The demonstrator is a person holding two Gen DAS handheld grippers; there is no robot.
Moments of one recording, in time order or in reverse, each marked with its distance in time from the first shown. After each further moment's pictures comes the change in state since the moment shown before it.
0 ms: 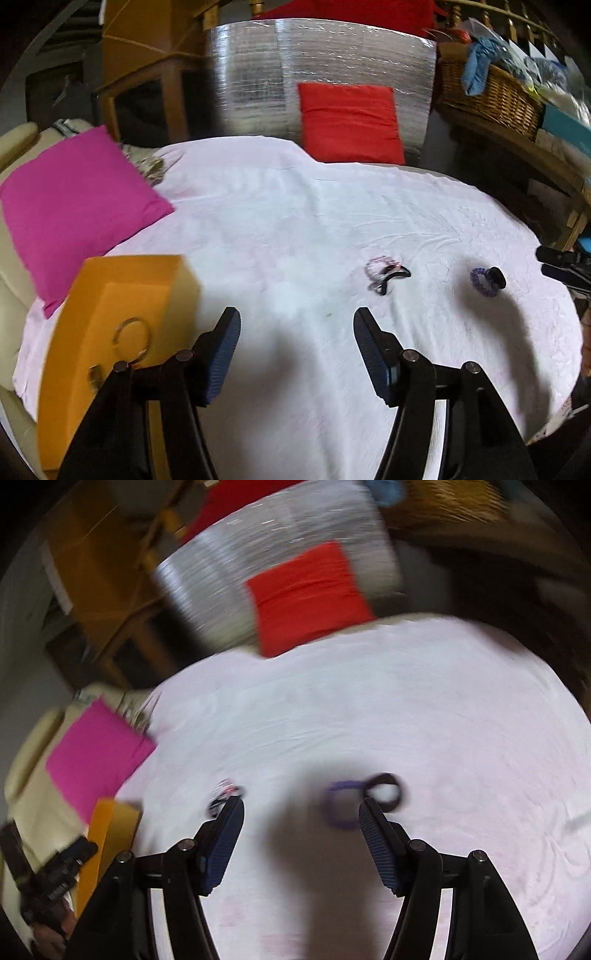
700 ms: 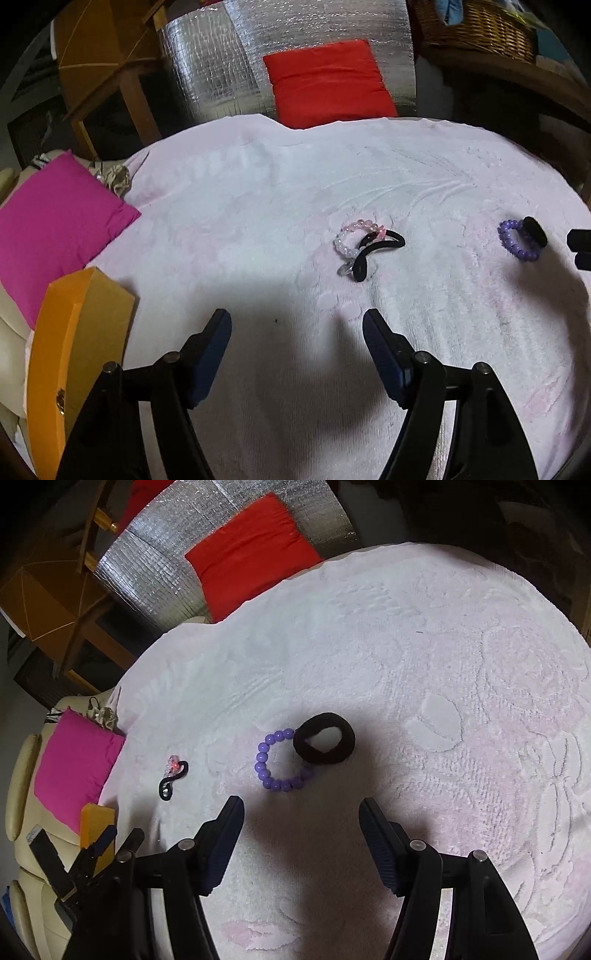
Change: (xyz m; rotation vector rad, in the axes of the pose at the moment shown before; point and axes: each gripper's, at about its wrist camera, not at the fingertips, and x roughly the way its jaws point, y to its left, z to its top) left arm 0.082 -0.074 -0.007 0.160 0.077 0.108; right arm 0.044 -0.033 -0.016 0.114 0.177 -0.038
